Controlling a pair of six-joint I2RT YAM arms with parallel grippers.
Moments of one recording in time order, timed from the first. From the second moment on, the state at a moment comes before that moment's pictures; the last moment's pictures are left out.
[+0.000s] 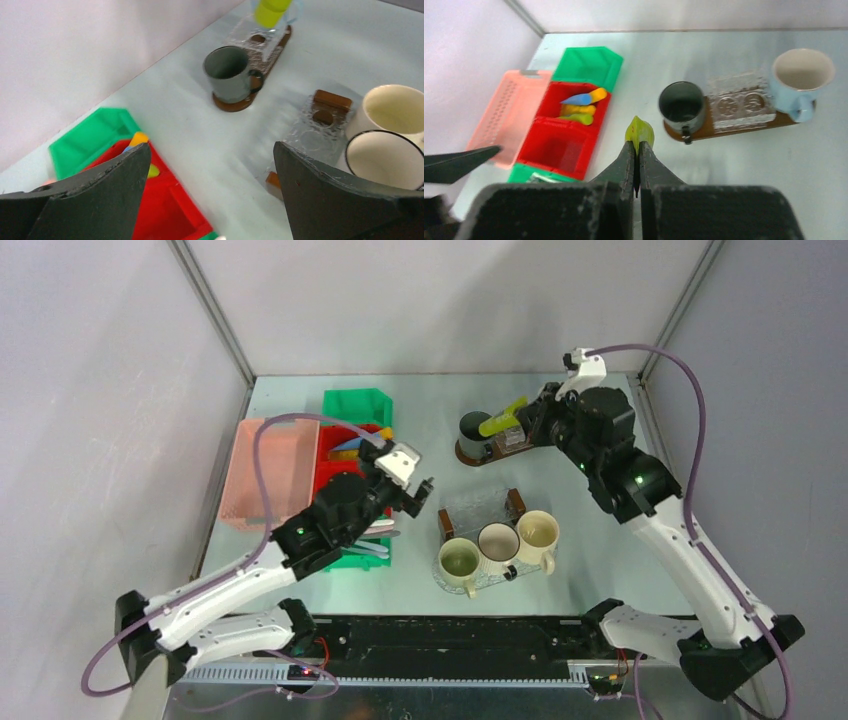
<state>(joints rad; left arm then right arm) -0.95 0.98 0.83 0.03 -0.31 0.22 0.54 1.09 1.30 -0.44 0.10 0.40</state>
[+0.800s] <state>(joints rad) -0.57 0.65 0.60 -0.20 -0.55 -0.06 0.50 1.67 1.71 -0.58 0.65 0.39</state>
